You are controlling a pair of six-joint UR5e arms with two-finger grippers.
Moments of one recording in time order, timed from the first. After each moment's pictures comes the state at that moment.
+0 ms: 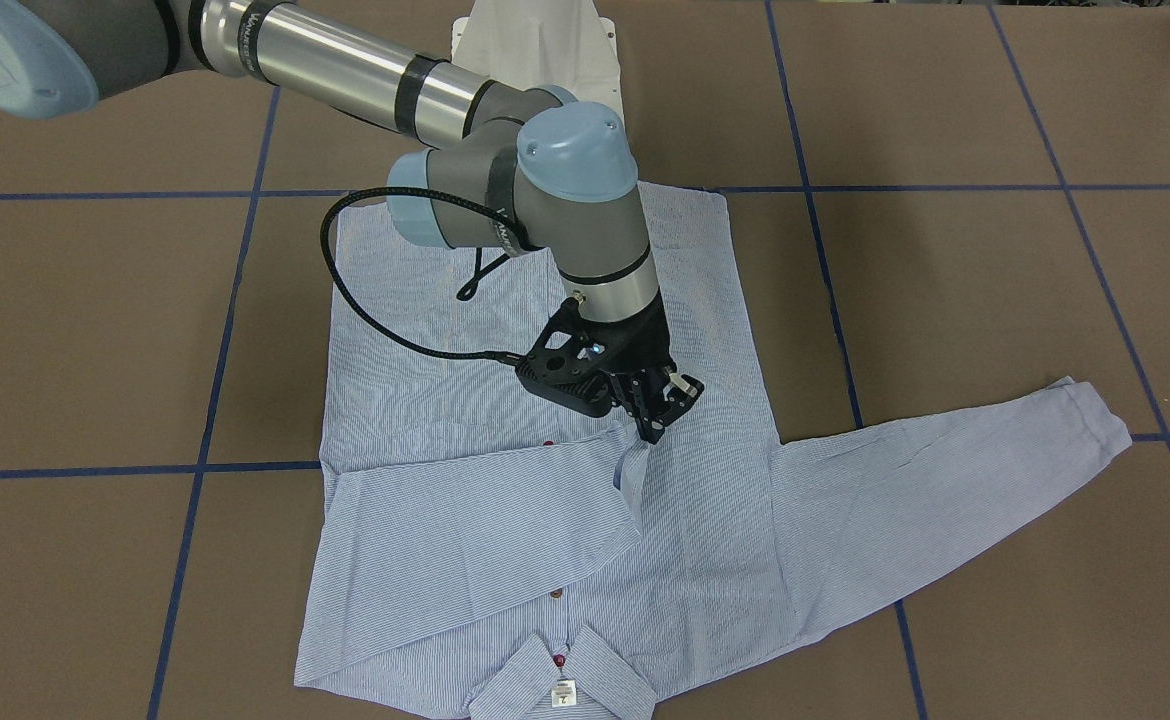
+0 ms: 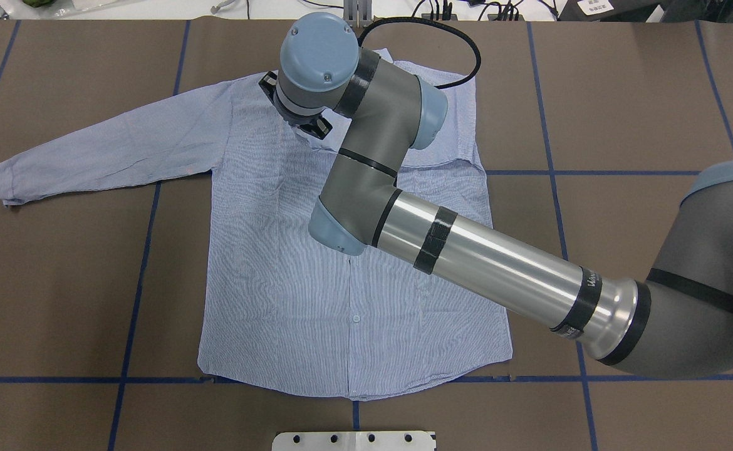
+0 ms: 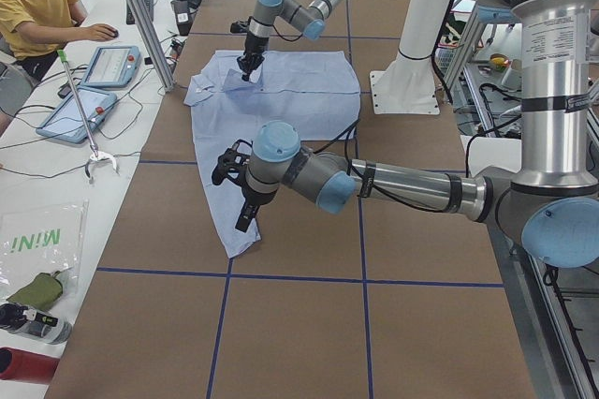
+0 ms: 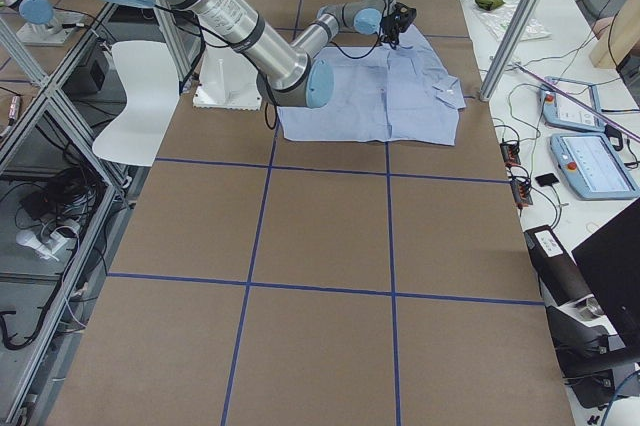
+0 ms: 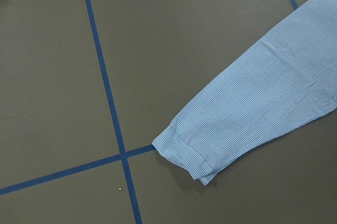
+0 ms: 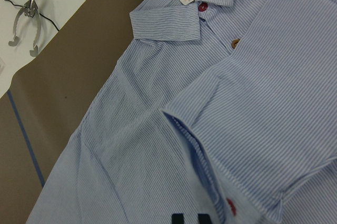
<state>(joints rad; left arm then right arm) -1.47 -1.49 -1.79 -1.97 -2.34 -0.16 0.61 -0.45 1.10 -1.14 1.72 1.90</state>
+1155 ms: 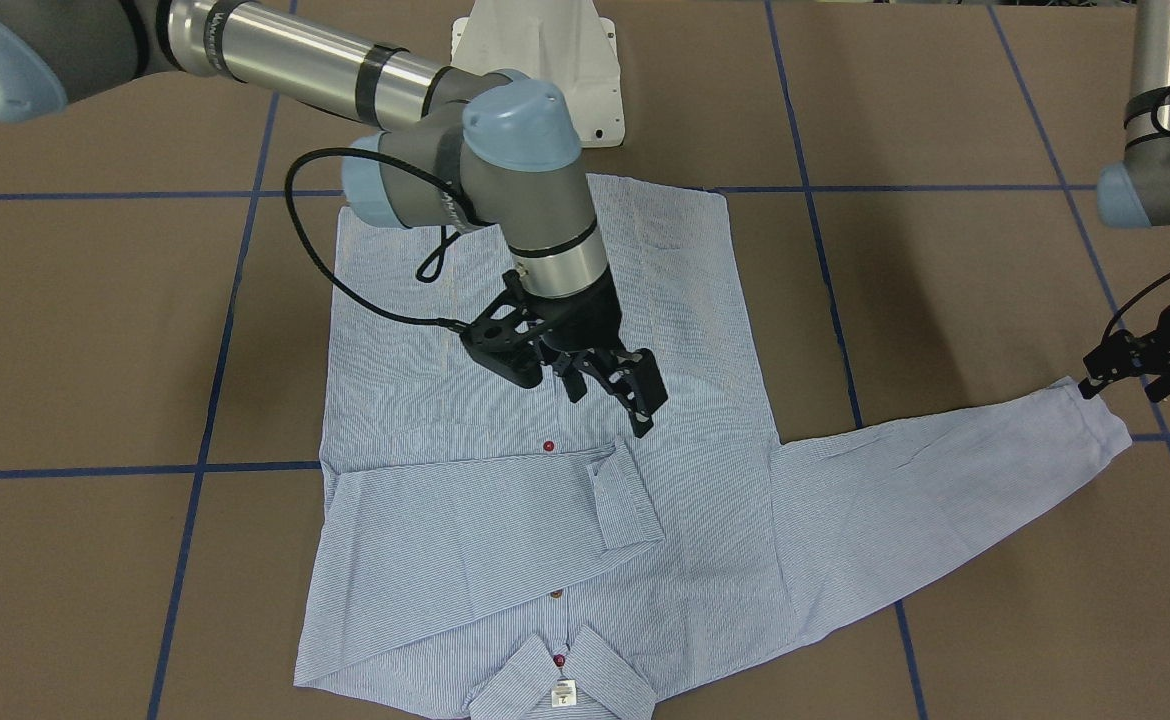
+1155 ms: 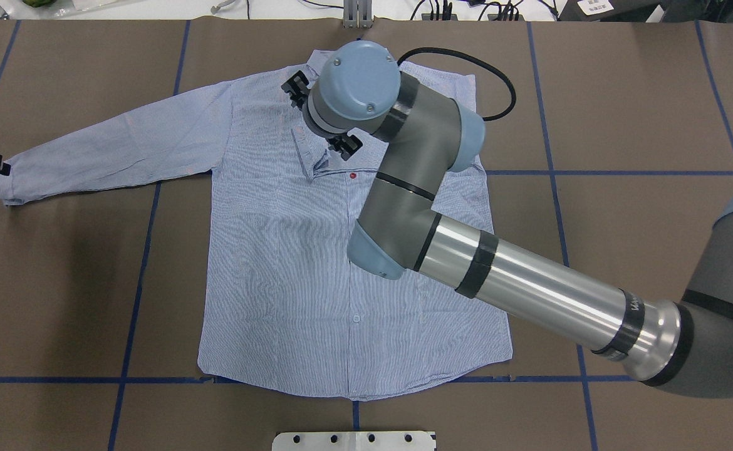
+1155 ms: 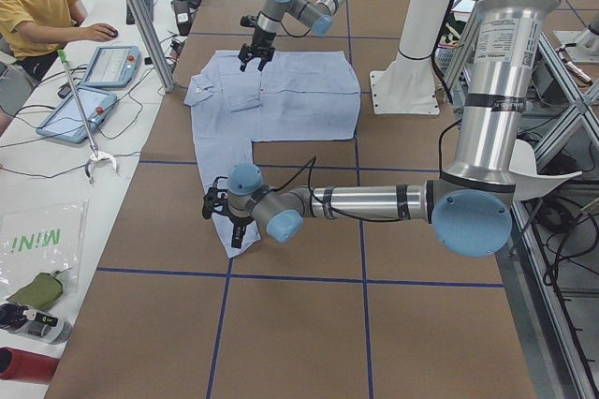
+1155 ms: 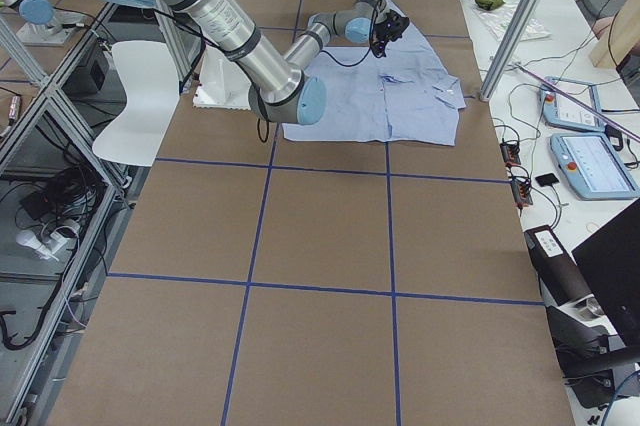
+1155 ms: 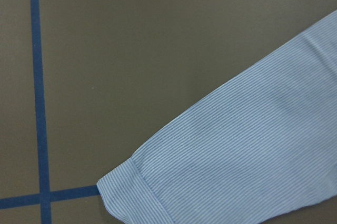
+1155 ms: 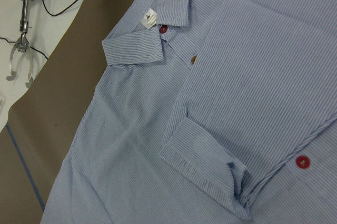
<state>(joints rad) -1.18 -1.67 -1.30 -2.36 -2.23 -0.66 0.61 -0.63 1.33 -1.16 1.69 2.00</state>
